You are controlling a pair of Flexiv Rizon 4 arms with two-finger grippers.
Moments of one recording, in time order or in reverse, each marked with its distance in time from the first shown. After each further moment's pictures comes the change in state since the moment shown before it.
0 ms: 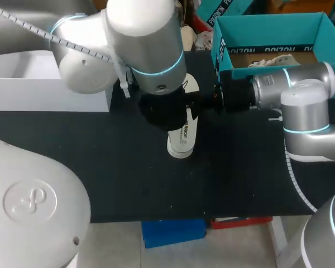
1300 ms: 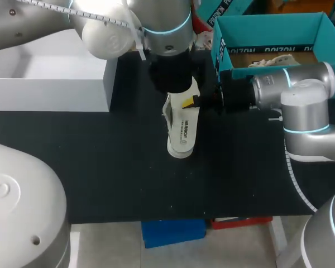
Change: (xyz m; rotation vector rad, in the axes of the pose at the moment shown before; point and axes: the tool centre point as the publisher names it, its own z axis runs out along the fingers) left arm -0.030 0.100 0.024 0.015 -0.028 0.078; right arm 0.000 0.000 0.000 0.000 0.000 0.000
